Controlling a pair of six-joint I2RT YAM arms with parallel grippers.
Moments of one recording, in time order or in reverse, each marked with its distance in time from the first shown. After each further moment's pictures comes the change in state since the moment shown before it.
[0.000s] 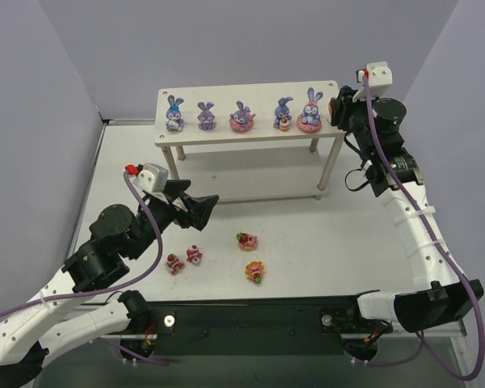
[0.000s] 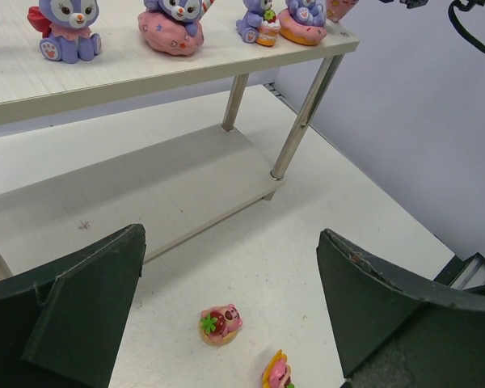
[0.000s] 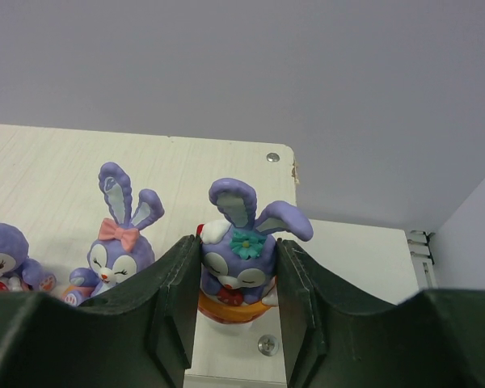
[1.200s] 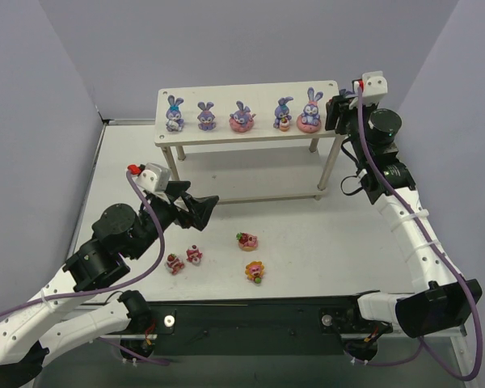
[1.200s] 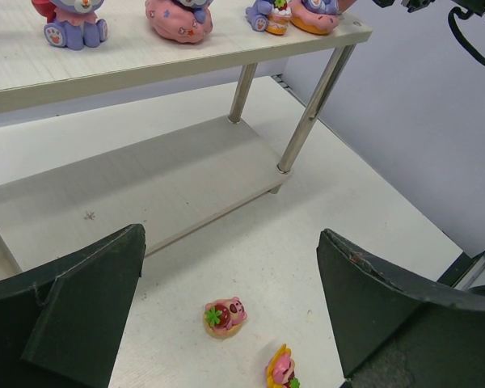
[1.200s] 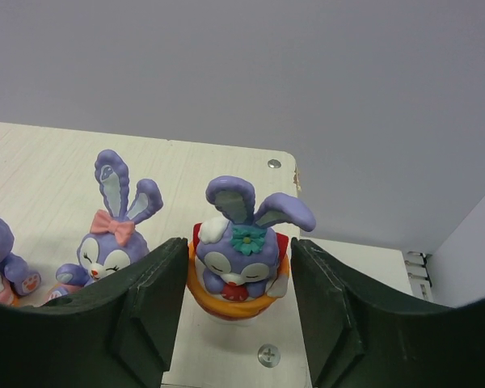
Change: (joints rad) left arm 0.000 0.005 0.000 -0.022 -0.016 -0.005; right arm 0.000 -0.033 -0.150 0.192 -0.019 -0.042
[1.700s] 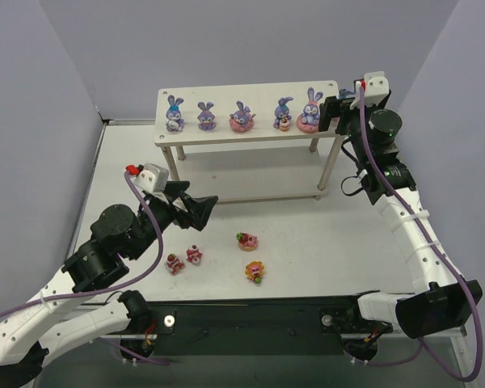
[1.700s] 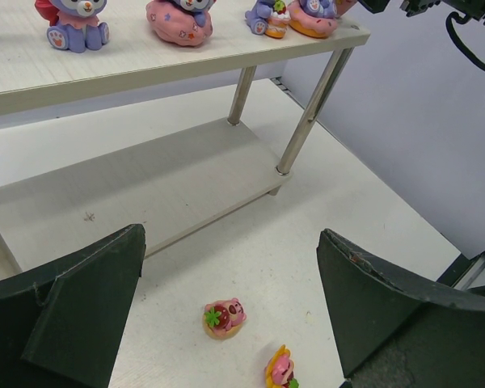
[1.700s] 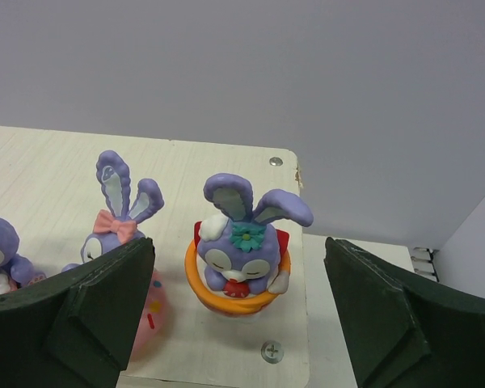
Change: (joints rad) left arm 0.000 -0.006 0.000 0.000 0.000 -0.001; right arm 0.000 -0.002 -0.001 -0.008 0.002 0.023
